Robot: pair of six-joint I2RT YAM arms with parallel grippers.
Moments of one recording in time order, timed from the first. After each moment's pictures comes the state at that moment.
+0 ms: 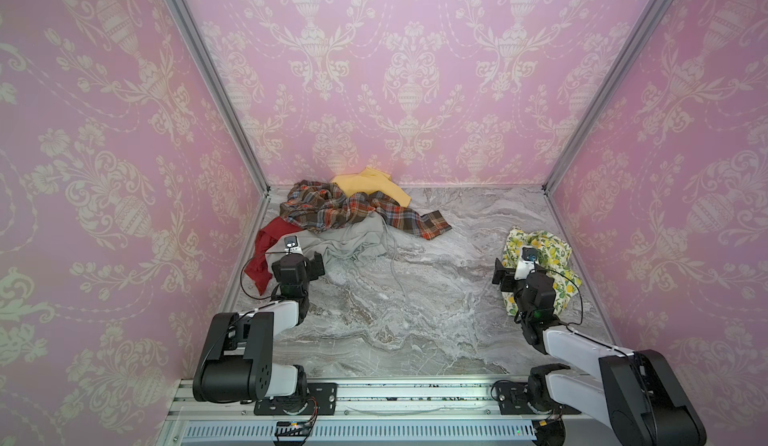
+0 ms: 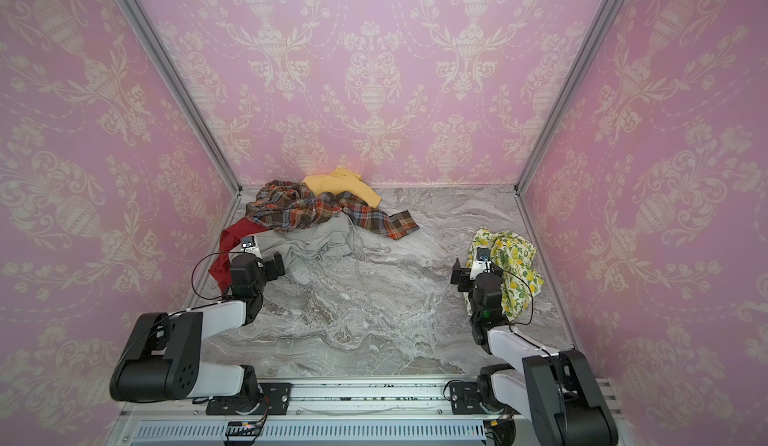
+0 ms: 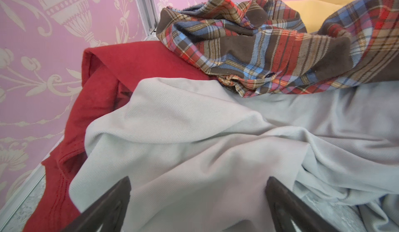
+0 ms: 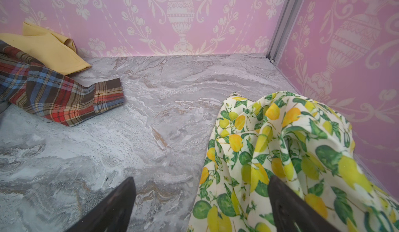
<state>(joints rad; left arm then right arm) 0.04 1.41 0.37 0.60 -0.21 -0.10 0.09 1.16 0.18 0.73 0.23 0.05</state>
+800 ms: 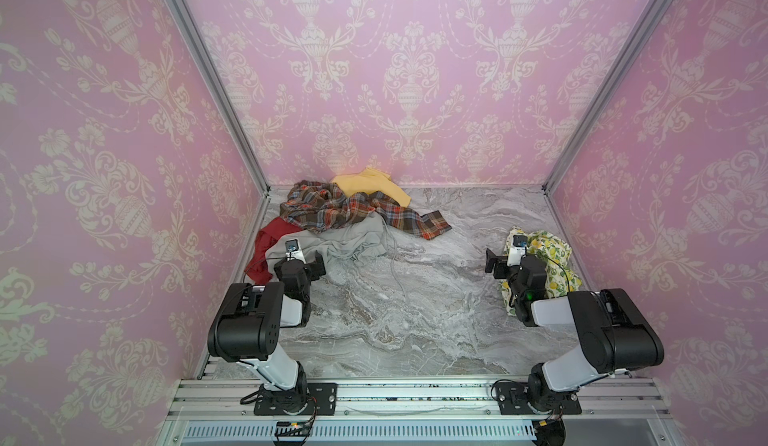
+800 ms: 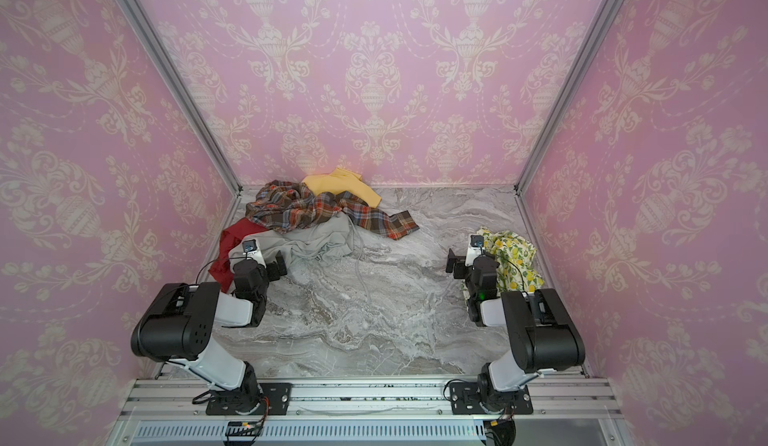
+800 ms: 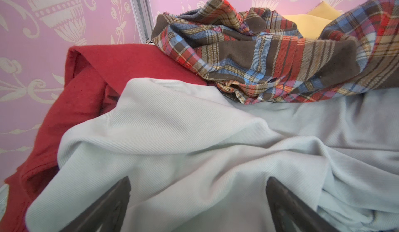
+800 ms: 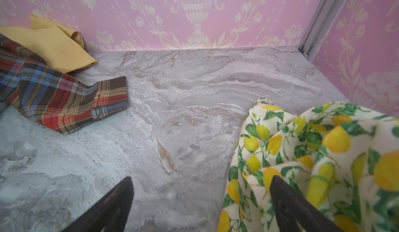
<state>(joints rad) 0.05 1.63 0.33 0.97 -0.18 -0.09 0.02 1.55 0.35 0.92 0.05 0.05</state>
